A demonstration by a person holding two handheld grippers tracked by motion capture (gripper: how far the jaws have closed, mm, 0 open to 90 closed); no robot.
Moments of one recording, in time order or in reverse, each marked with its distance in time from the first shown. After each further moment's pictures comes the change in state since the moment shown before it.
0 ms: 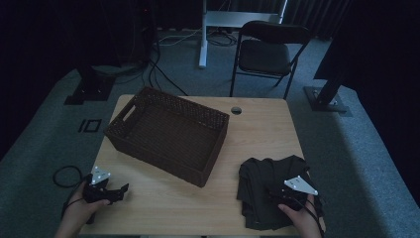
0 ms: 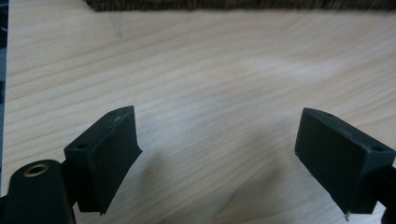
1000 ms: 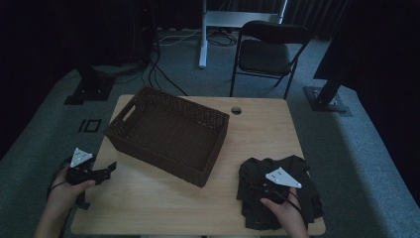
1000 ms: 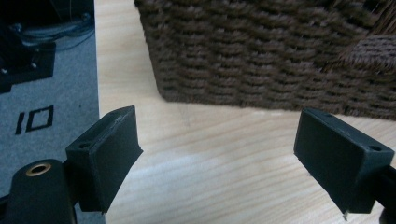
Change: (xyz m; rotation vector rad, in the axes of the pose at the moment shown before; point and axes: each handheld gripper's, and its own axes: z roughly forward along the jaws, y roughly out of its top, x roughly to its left) left arm 0.044 0.040 -0.019 -0.160 0.030 -0.057; right arm 0.053 0.048 -0.001 -0.099 0.119 -0.057
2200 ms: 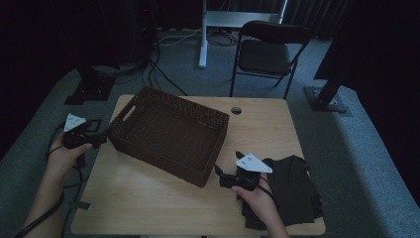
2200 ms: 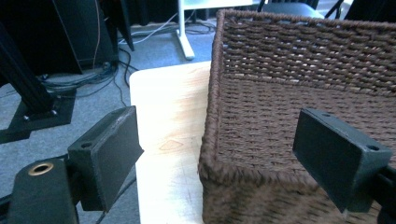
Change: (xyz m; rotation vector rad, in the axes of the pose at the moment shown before) left arm 0.041 0.088 0.033 -0.138 0.033 -0.008; right arm 0.065 0.064 0.031 -0.100 0.148 -0.024
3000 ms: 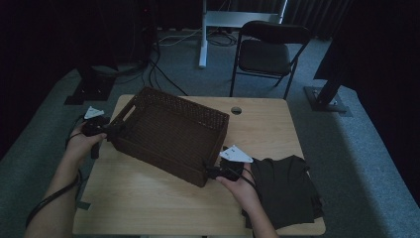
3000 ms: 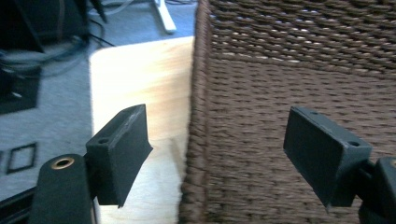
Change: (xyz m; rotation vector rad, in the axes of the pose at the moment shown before) left arm -0.001 0.003 0.058 0.105 -0.080 -0.020; right arm 0.015 0.006 0.048 0.040 -0.012 0.028
